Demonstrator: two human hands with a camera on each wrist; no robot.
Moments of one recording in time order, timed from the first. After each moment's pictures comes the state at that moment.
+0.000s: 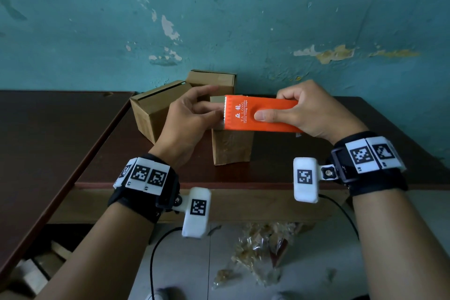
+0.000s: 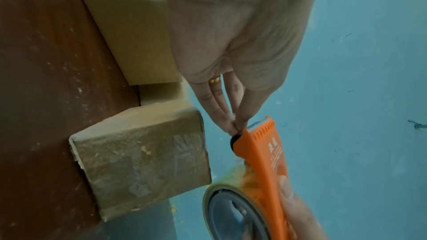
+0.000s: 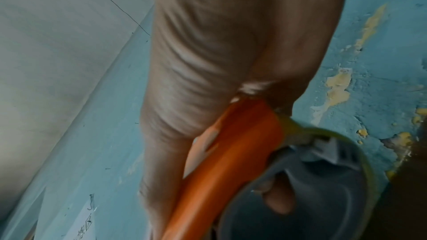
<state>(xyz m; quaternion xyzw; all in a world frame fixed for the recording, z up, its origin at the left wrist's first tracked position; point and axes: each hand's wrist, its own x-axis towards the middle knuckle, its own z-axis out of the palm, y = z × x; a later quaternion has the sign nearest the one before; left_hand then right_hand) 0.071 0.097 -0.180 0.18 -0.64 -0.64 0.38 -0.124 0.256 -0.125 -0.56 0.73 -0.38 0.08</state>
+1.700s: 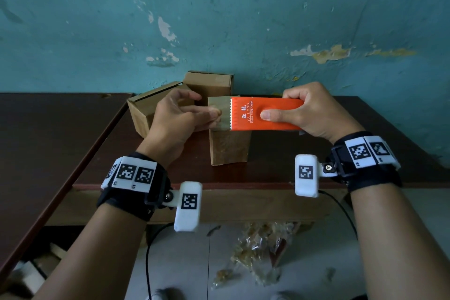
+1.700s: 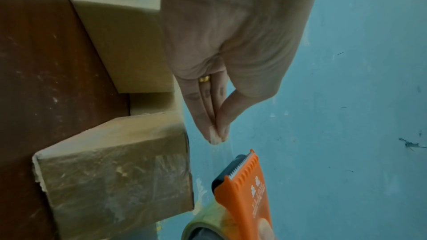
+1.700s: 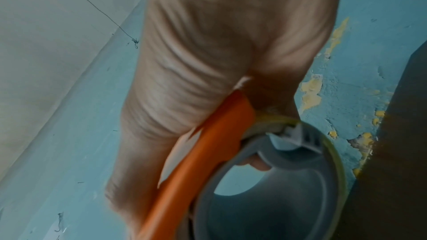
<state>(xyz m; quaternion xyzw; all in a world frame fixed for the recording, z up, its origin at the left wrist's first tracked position) 0.077 0.096 -0.168 0.25 -0.58 -0.68 0.38 -0.143 0.262 -0.136 -0.54 0.72 -0.42 0.09</state>
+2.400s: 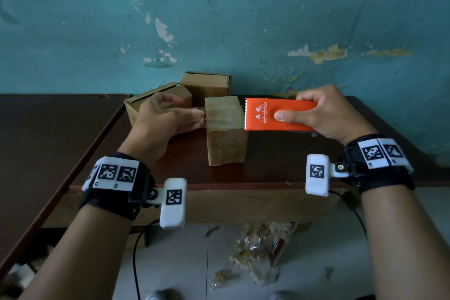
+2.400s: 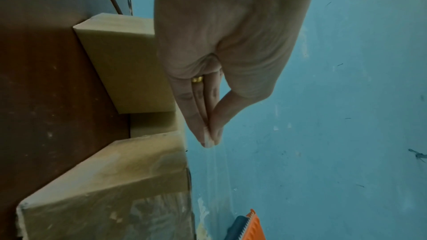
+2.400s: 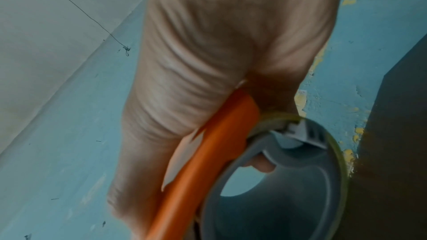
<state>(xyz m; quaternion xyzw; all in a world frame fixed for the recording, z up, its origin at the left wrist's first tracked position) 0.093 0.084 -0.164 0.28 -0.55 -0.69 0.39 -0.162 0.281 -0.139 -0.50 0.75 -0.43 0.08</state>
